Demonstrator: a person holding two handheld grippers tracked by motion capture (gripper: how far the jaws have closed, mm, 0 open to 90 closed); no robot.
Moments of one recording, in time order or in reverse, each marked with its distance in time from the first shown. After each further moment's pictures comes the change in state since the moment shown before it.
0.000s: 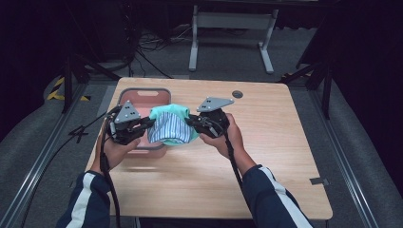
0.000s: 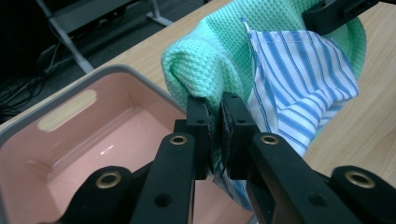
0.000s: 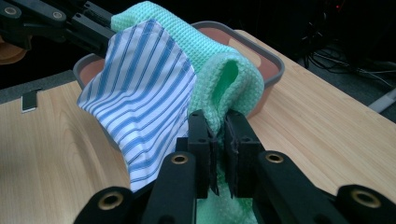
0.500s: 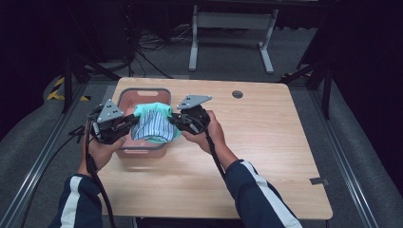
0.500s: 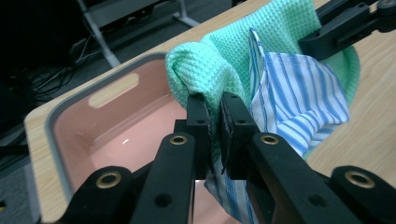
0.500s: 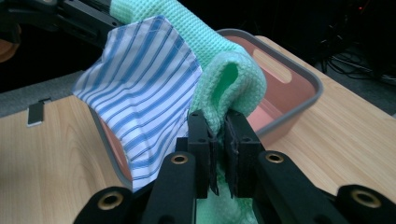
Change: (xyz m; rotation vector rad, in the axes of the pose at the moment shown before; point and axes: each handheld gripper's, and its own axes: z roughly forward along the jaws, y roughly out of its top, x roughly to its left) left arm 0.021 -0.015 -0.020 -0.008 0.091 -0.059; right arm 0.015 0.018 0.045 0.004 0.050 -0.009
